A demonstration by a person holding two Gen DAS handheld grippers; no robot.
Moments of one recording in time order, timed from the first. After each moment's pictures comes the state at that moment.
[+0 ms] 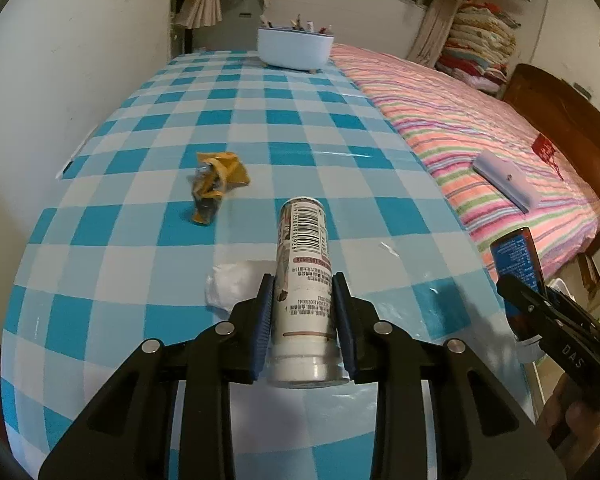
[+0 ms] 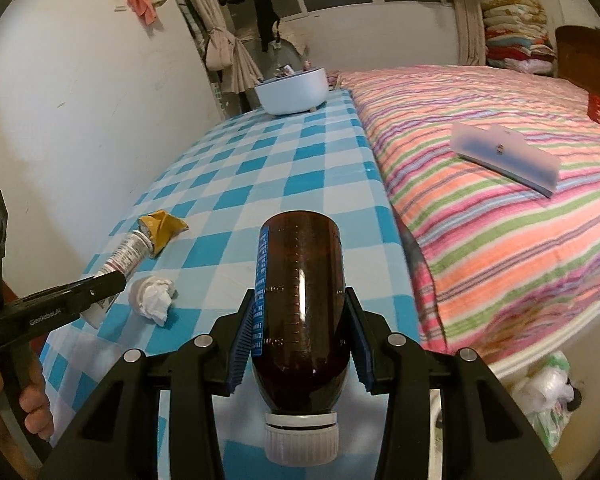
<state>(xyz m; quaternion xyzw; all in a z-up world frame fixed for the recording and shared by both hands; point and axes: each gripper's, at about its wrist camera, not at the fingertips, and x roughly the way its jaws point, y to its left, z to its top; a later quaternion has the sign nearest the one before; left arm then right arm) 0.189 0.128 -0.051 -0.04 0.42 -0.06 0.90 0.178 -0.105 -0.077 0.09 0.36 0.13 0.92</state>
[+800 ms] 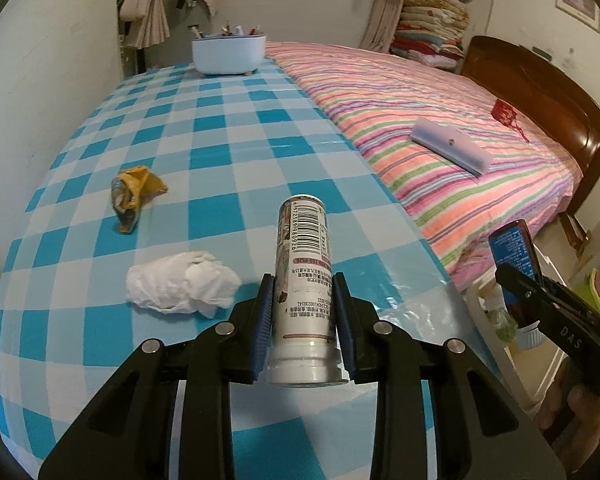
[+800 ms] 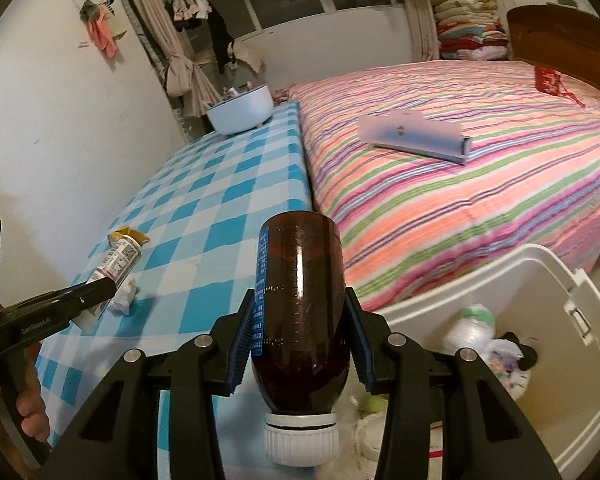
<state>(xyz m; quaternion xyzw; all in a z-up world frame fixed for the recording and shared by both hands) 0.168 0.056 -0.049 0.01 0.41 -0.13 0.90 0.128 -0.180 -0.085 0.13 0.34 0.06 0.93</state>
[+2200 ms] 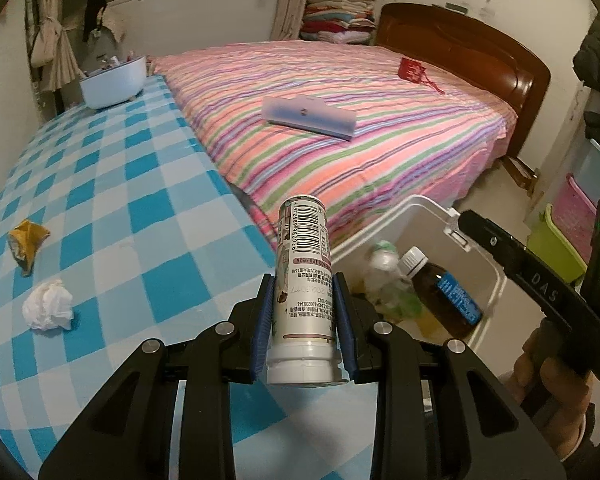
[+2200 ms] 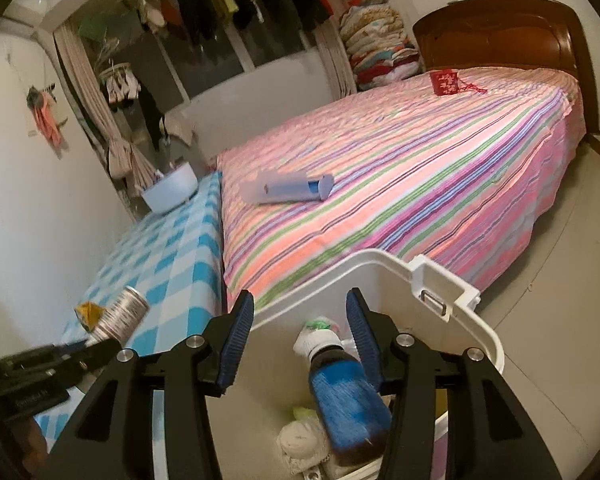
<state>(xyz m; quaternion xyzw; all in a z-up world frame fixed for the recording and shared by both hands) 0.121 -0.077 -0.045 0.07 0.40 -0.26 0.88 0.058 -0.285 -0.081 0.22 0.24 -0.06 0.94</state>
